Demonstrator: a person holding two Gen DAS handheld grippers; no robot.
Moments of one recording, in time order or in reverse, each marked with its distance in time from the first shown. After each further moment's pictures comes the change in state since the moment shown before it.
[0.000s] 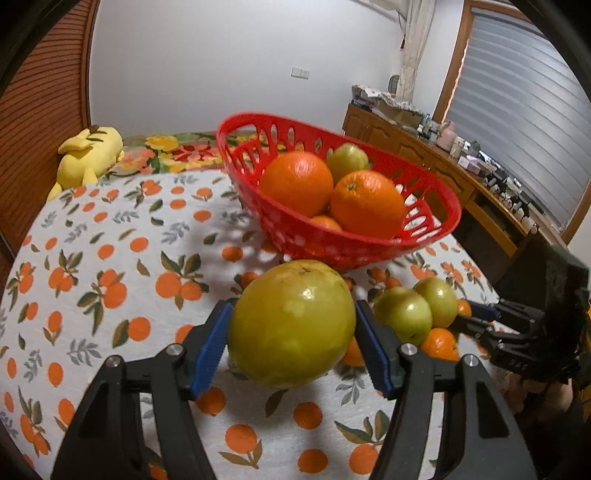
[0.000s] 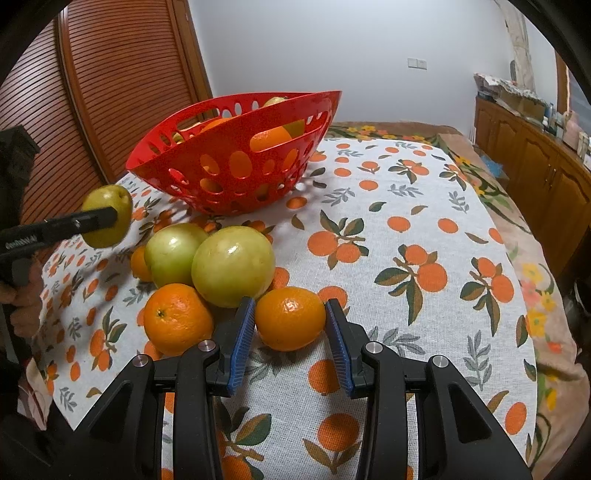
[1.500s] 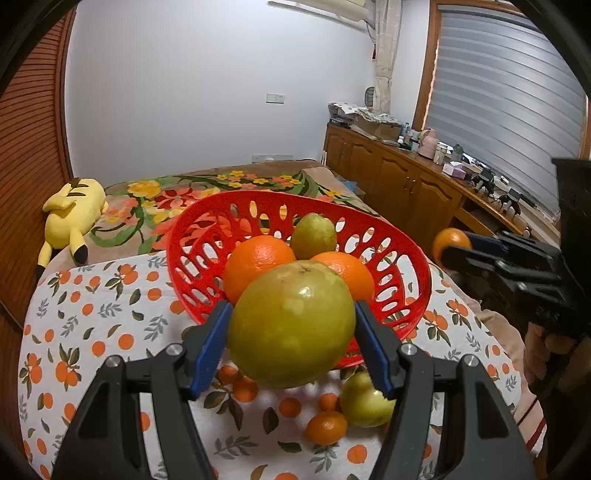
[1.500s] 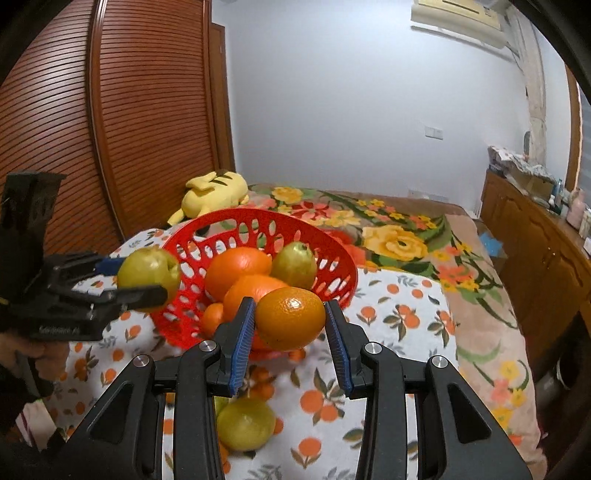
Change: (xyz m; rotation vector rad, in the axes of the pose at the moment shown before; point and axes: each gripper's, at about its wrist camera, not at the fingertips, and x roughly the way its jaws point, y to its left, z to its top) left arm 0.003 -0.039 0.071 0.121 -0.077 -0.014; right arm -0.037 0.019 0.123 -0.147 -0.179 -0.007
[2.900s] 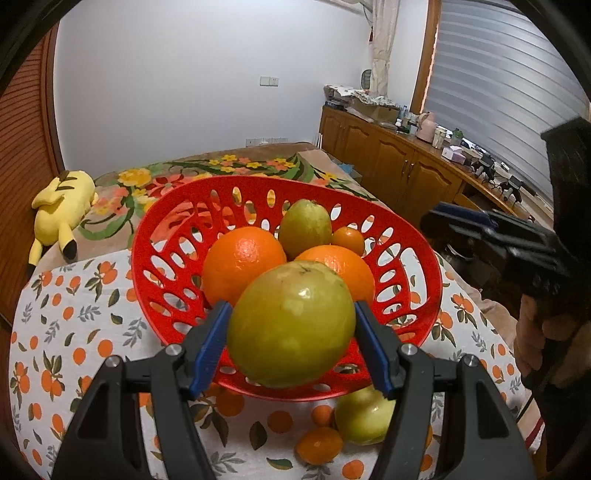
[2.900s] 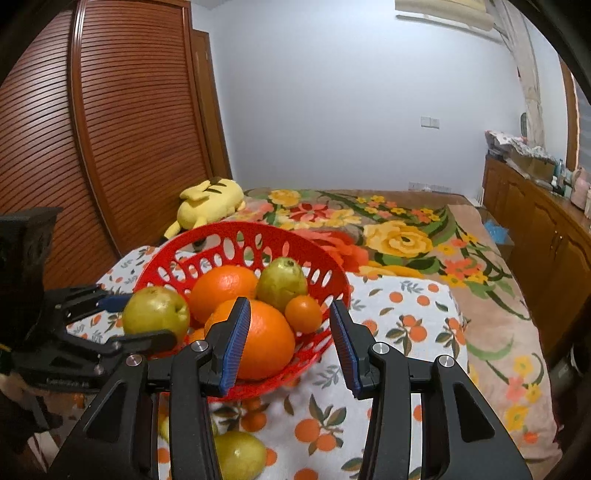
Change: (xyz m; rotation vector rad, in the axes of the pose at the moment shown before) left arm 0.037 -0.004 0.011 0.004 0.078 -0.014; right arm 0.023 -0.023 0.011 0.072 -0.003 0.022
